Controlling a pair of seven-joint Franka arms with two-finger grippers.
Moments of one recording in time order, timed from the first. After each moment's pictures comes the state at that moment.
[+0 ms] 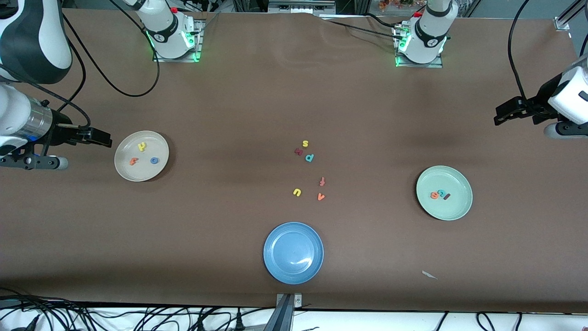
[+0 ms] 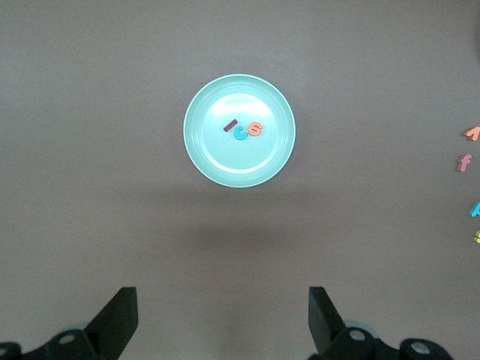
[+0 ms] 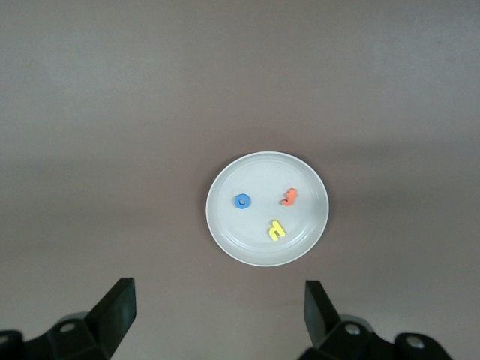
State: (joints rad) left arm 0.06 0.02 -0.04 -1.65 0.00 1.58 -0.03; right arm 0.04 0.20 -0.02 -1.59 0.00 1.66 0.07
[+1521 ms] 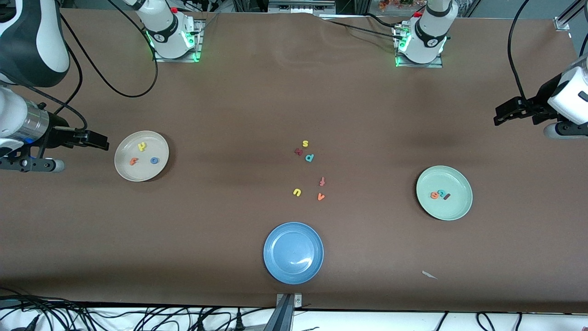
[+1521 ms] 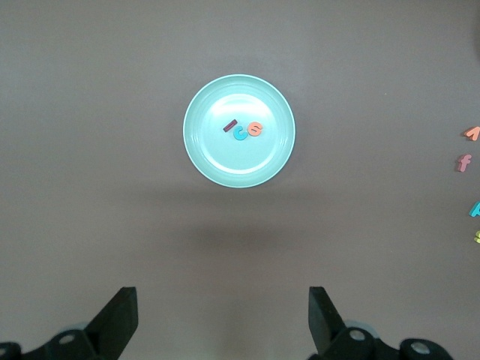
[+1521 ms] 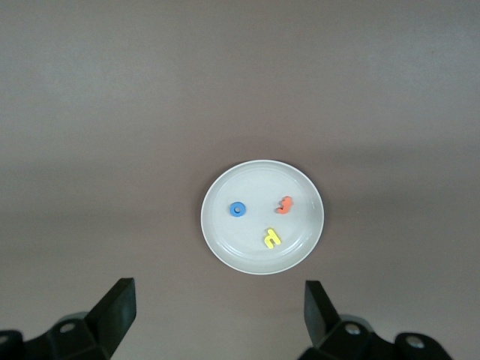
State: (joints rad) left arm 0.06 0.02 -0.04 -1.65 0.00 1.59 -0.03; right arm 0.03 0.21 -0.02 -1.59 0.00 1.68 0.06
